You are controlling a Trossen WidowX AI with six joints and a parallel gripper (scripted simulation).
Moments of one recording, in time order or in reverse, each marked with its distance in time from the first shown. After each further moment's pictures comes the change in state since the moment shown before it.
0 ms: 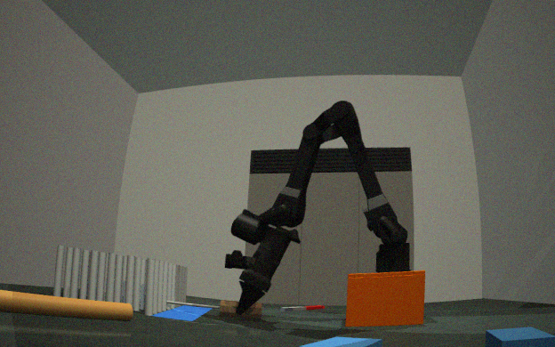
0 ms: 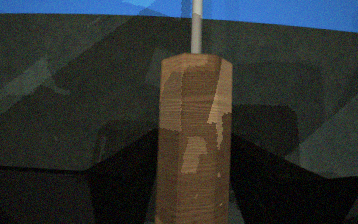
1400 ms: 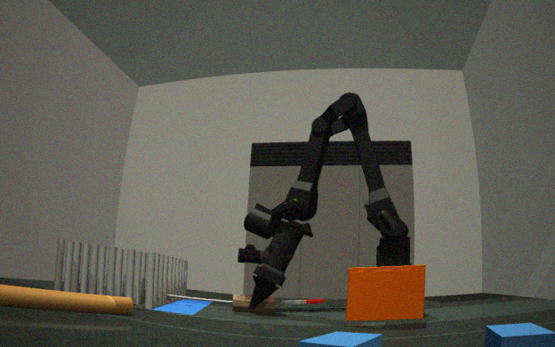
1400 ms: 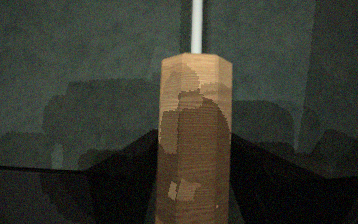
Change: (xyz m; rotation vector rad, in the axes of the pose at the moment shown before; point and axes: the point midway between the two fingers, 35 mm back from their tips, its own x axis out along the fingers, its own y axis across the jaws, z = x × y) arm -0.011 0.000 -0.026 0.000 0.003 0.000
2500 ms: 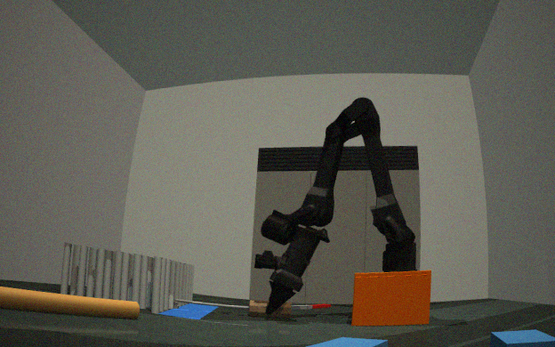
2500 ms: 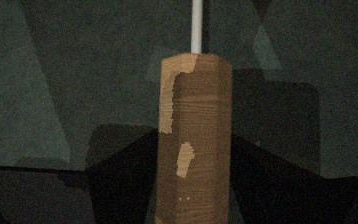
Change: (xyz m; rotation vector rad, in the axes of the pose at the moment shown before) arm -0.009 0.000 -0.021 0.000 0.003 0.000
